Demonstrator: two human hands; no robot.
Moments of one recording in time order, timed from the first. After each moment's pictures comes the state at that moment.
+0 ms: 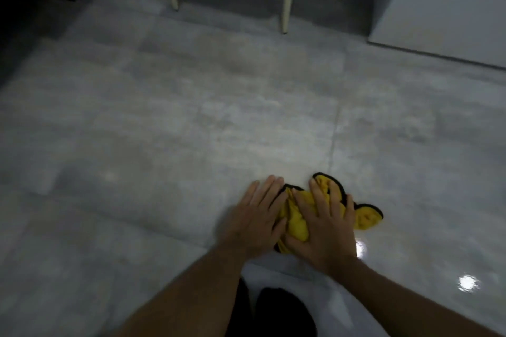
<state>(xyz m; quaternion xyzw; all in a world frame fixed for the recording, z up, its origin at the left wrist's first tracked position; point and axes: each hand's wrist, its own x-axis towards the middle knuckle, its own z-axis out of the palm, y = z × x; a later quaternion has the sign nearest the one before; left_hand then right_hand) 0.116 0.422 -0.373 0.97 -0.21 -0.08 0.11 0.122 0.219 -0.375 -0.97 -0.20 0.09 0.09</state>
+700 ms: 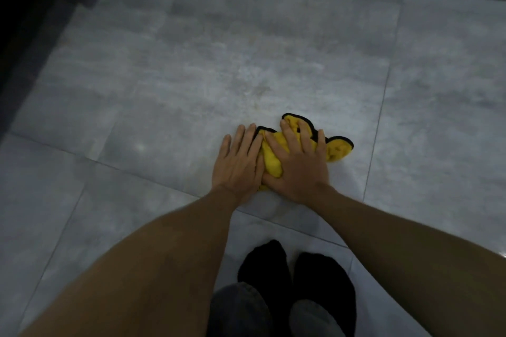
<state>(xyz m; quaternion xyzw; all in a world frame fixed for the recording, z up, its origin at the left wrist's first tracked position) 0.127 0.519 -0.357 0.99 -0.02 -0.12 0.05 0.165 0.352 -0.379 -0.96 -0.26 0.05 0.10</state>
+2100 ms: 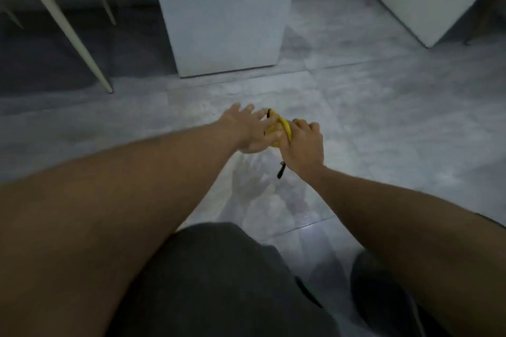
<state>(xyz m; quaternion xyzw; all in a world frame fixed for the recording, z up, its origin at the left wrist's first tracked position) 0.224 0.112 -0.103 0.89 -0.42 -0.18 -0.11 0.138 -0.033 -0.178 -0.98 0.15 -0.09 0.10</state>
